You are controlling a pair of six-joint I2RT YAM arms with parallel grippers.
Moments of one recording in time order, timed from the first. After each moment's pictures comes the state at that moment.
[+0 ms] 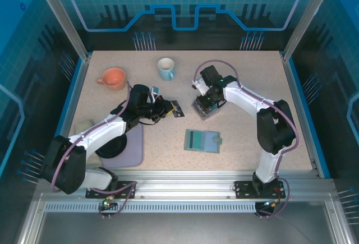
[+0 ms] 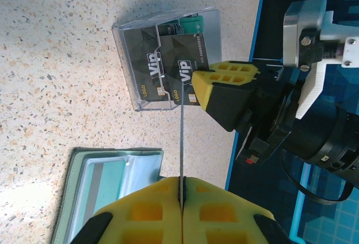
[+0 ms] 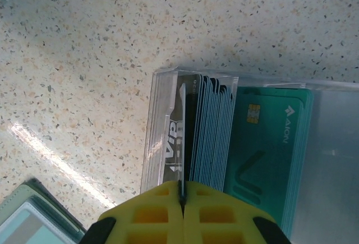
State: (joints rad) left arm -0.42 1.36 0.79 -0.04 0.49 -1.16; right arm 0.48 1.84 1.40 -0.74 -0.05 -0.17
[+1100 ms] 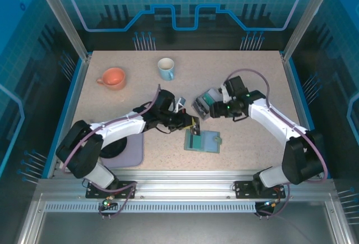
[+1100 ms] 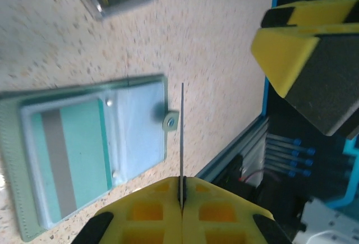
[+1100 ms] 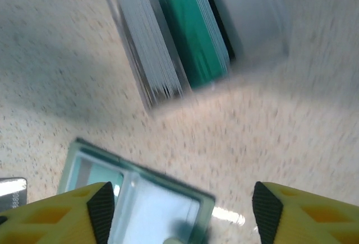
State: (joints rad) left arm -0.65 1.57 0.91 -0.10 0.59 -0.96; right arm 0.36 1.43 1.02 -0.74 -0.16 0.30
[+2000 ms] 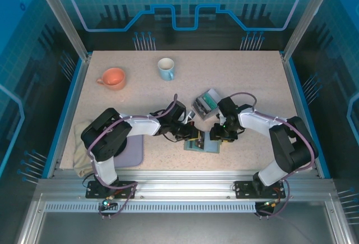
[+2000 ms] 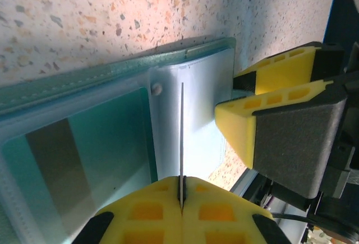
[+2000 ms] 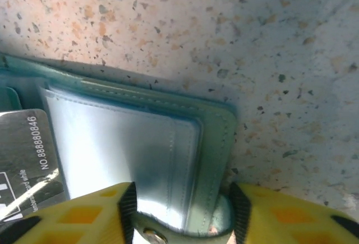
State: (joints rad) left arm -0.72 1.82 0.90 0.04 0.64 -0.90; right arm 0.42 1.57 0.82 -0.70 -0.27 0.47
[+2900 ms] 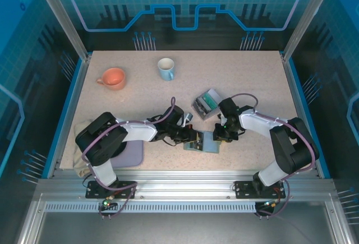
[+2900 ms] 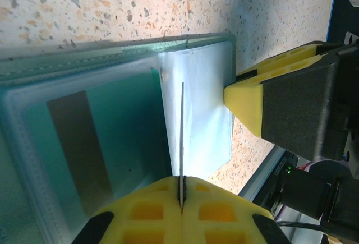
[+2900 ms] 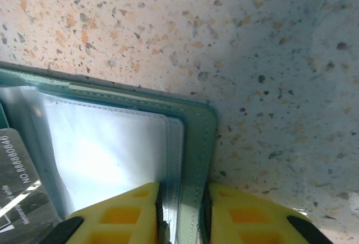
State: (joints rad) left arm -0.74 1.75 0.80 0.13 0.54 -0.93; right arm 0.42 1.56 0.79 -0.67 -0.26 0.50
